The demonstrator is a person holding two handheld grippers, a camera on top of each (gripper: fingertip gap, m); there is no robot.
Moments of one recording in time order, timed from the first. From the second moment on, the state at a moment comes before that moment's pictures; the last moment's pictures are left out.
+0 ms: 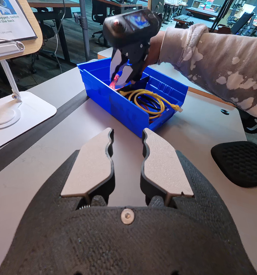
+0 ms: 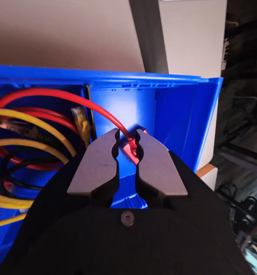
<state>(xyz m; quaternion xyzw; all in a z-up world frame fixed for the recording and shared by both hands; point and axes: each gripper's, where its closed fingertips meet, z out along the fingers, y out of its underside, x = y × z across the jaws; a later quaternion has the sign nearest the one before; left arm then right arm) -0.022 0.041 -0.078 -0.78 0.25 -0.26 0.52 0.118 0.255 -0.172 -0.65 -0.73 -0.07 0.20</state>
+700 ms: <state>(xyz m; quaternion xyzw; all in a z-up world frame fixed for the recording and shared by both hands) -0.043 0.026 -0.049 -0.77 0.25 -0.21 0.55 0.204 0.206 -0.144 -0.69 -0.66 -0.16 0.24</state>
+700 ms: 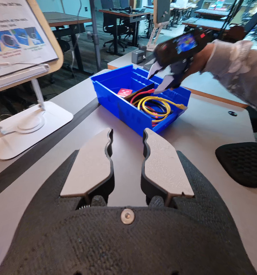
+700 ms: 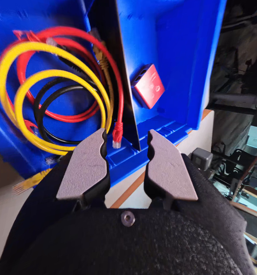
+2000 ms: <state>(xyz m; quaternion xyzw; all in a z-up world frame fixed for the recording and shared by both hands) -0.053 -0.003 -0.189 -0.79 0.49 0.03 0.38 0.135 -0.095 -0.125 -0.60 -0.63 0.16 0.47</state>
